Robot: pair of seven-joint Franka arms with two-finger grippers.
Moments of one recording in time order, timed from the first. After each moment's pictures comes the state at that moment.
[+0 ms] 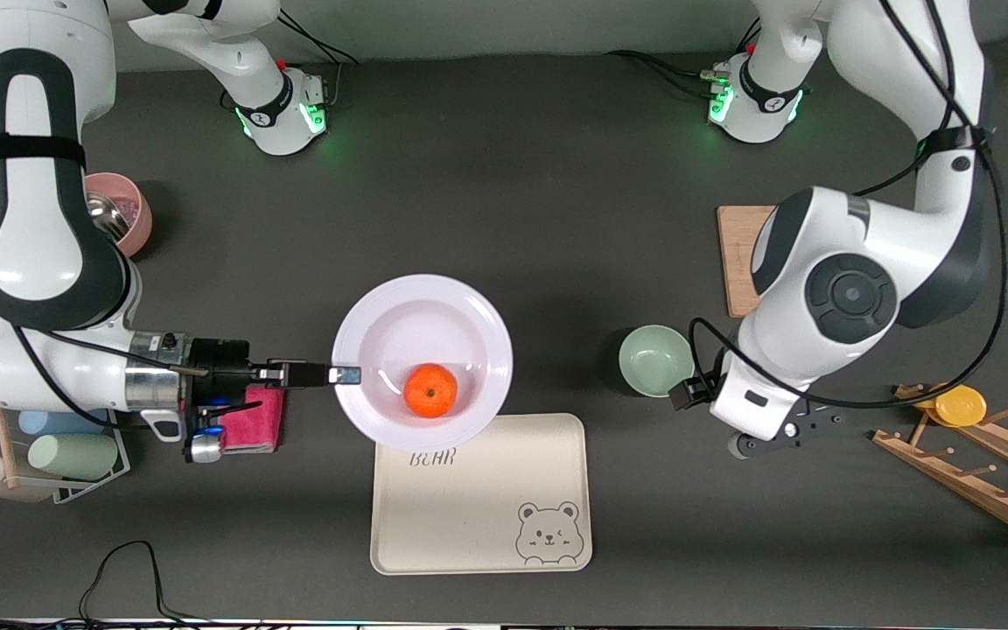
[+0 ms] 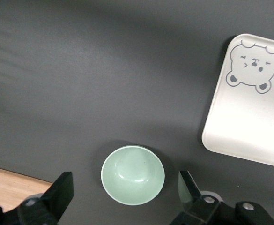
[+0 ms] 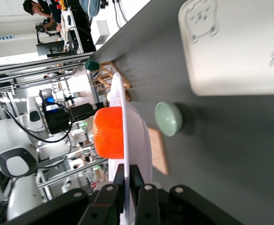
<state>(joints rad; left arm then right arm) -0.32 0.57 -0.04 -1.25 0.02 1.82 -0.63 0.20 0.54 -0.11 -1.41 1.19 1.76 -0.08</state>
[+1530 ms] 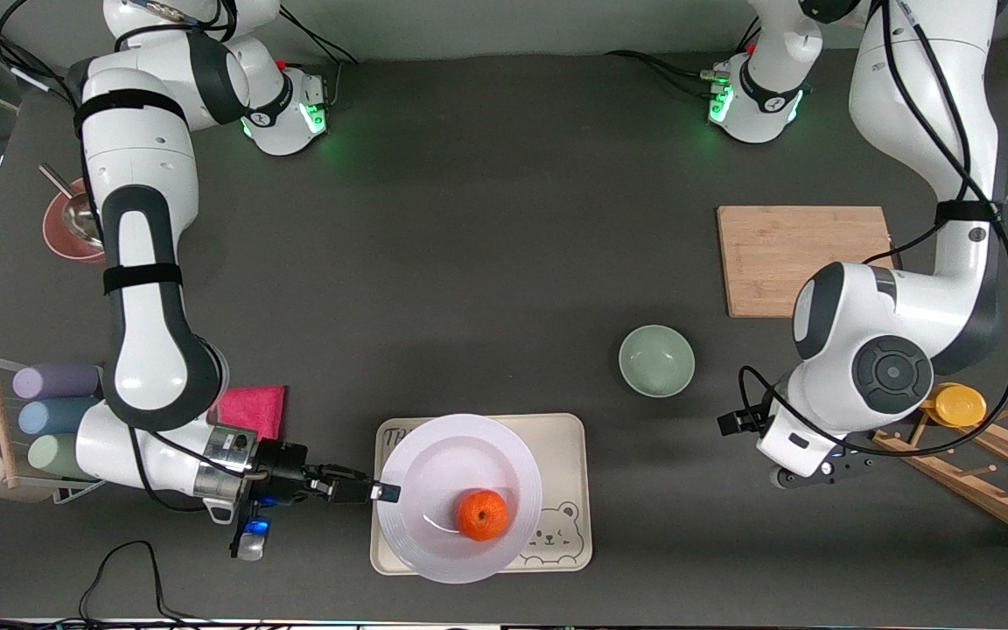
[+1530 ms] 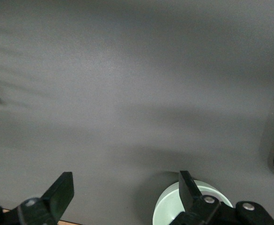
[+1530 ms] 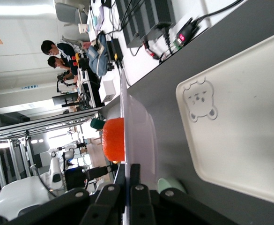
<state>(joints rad) -0.21 0.63 -0.02 -1.35 0.03 1.95 -0.42 0.23 0.97 -0.08 -0.97 1.31 2.05 -0.05</state>
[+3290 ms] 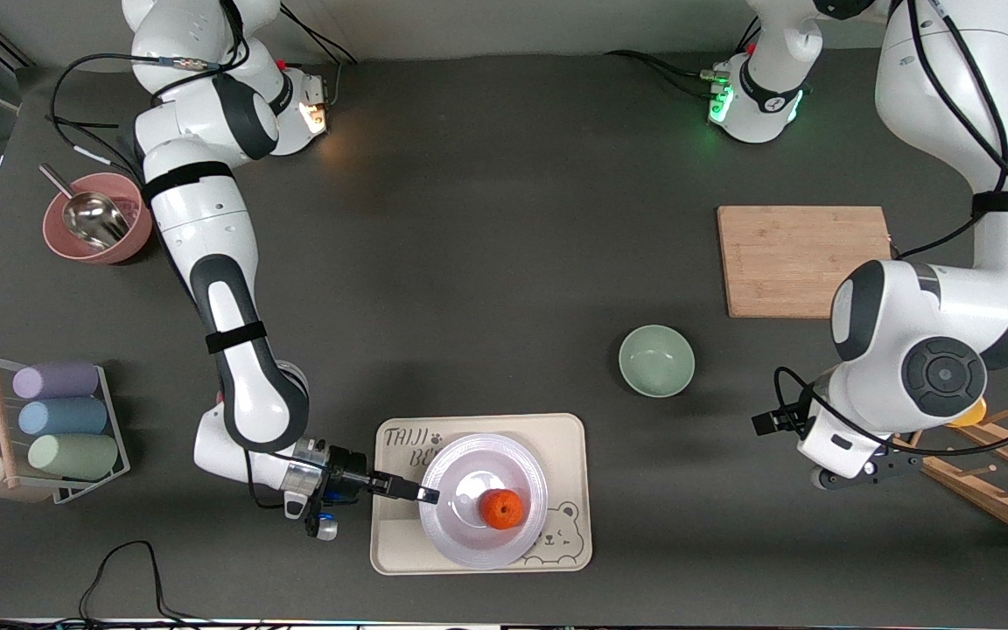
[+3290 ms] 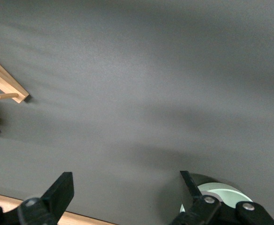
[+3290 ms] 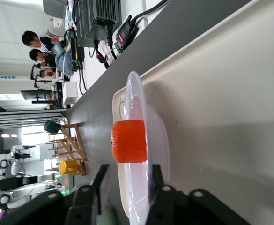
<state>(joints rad) -0.16 0.60 -0.01 -1.37 0.05 1.91 -0.40 0.22 1.18 0.05 -0.94 1.25 2.25 -0.36</state>
